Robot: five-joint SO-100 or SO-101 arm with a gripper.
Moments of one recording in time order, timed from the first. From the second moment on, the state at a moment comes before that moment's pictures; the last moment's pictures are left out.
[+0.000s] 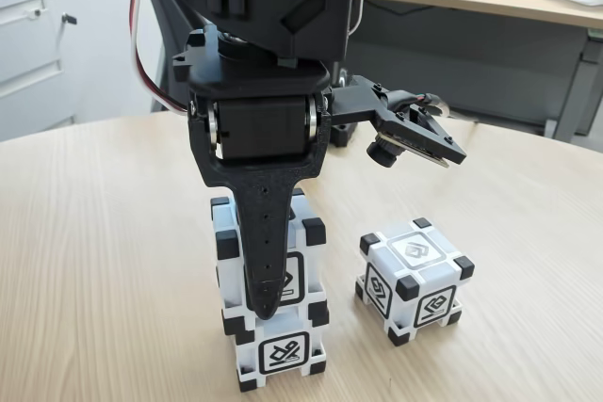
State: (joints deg) arm 17.2 72.3 69.3 97.2 -14.0
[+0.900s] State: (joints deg) arm 17.2 73.4 70.0 97.2 -14.2
